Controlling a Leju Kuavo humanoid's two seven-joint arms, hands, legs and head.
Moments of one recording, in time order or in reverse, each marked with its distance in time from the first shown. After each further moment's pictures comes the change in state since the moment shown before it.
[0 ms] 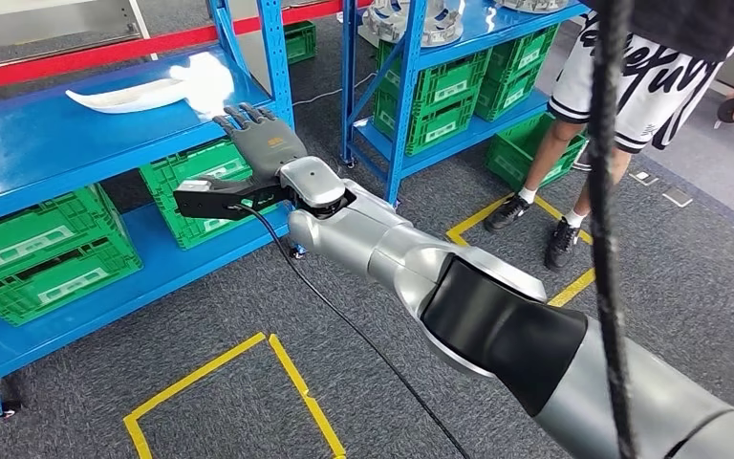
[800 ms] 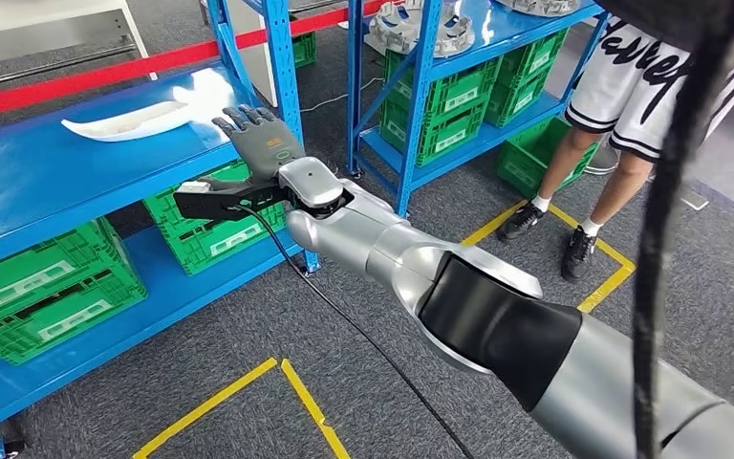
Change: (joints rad) left arm -0.009 -0.007 0.000 0.004 0.001 0.001 0.009; right arm 0.002 -0.010 0.002 -0.003 0.008 0.002 0.007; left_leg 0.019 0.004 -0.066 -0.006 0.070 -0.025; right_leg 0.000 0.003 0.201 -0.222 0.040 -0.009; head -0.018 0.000
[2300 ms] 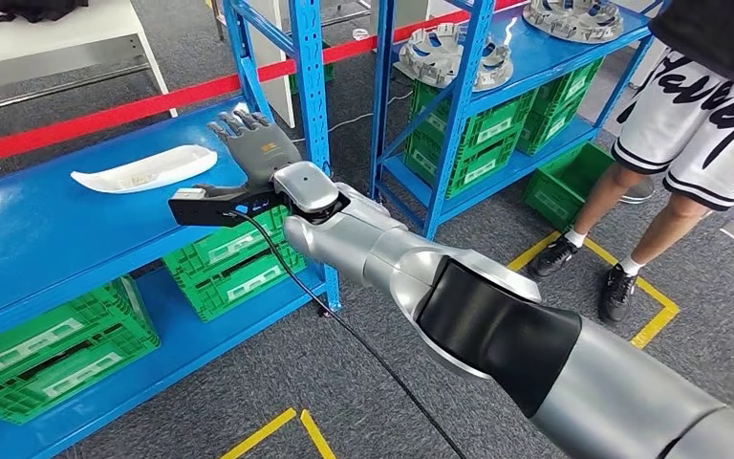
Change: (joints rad) left arm 0.014 0.000 0.002 -0.002 0.010 0.000 -0.011; right arm 0.007 0.021 0.002 -0.003 0.019 0.015 0.006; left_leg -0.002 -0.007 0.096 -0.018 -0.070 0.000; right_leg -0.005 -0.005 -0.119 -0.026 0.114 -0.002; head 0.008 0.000
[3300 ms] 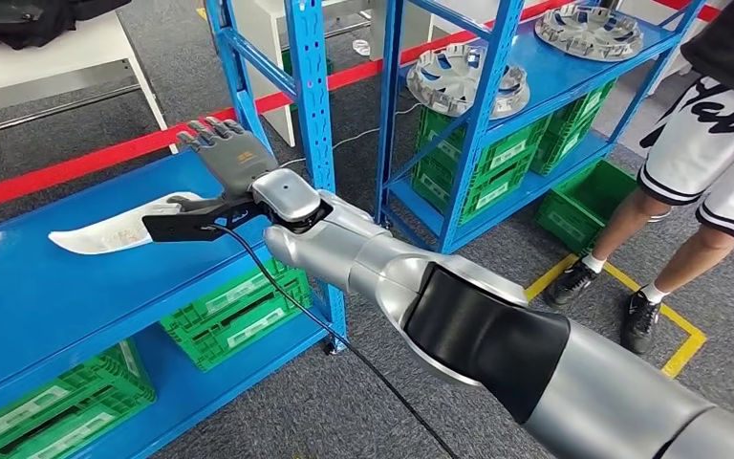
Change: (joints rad) left arm -0.003 0.000 0.001 -0.002 -0.010 0.000 -0.001; right arm 0.005 0.046 0.001 -0.003 0.009 -0.003 -0.038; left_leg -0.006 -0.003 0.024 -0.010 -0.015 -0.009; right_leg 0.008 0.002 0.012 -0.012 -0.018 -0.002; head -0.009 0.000
